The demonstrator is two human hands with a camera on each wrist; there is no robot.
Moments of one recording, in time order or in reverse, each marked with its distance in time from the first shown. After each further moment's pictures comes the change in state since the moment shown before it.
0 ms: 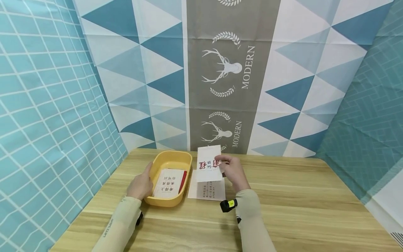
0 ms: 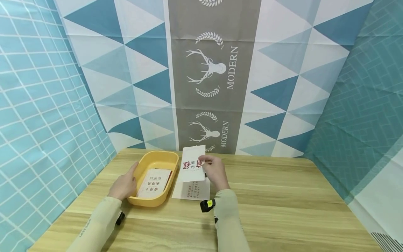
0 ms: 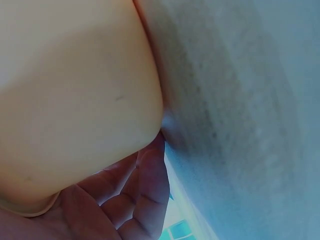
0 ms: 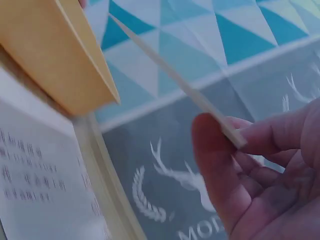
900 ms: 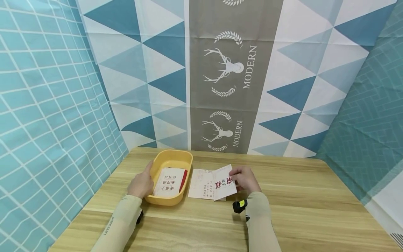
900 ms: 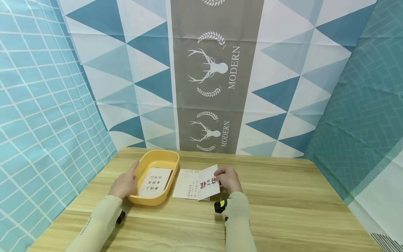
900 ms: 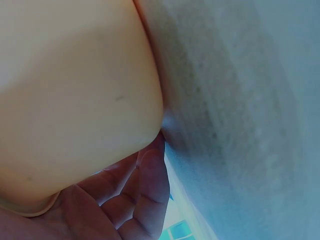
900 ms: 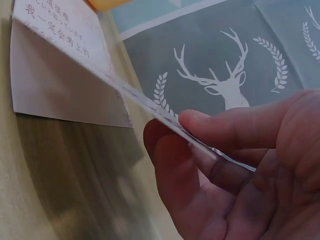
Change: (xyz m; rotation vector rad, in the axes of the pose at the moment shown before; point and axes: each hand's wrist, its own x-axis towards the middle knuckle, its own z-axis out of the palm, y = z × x) left_hand 0.001 0.000 -0.001 -0.021 -0.026 -0.029; right_hand 0.007 0.052 -0.039 -0.216 -0.033 0.171
